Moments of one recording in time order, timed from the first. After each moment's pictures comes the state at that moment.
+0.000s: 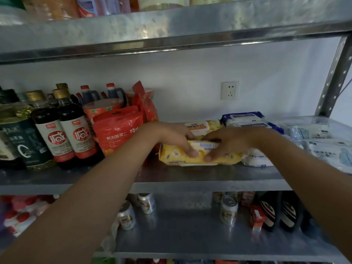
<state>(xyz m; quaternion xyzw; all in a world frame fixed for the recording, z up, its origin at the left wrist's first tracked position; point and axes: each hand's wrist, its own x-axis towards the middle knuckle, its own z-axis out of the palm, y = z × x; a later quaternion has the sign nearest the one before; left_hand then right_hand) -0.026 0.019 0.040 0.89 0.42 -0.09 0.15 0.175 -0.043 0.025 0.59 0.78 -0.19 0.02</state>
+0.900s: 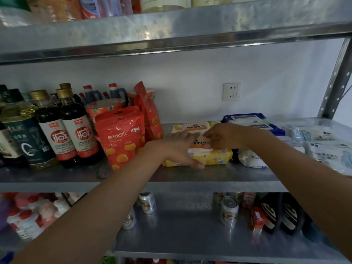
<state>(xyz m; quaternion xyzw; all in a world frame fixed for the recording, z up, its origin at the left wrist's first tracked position) -0.022 0.019 -0.009 0.91 0.41 -0.06 0.00 0.171 -0.018 0.016 0.62 0.78 -0.08 -0.02</state>
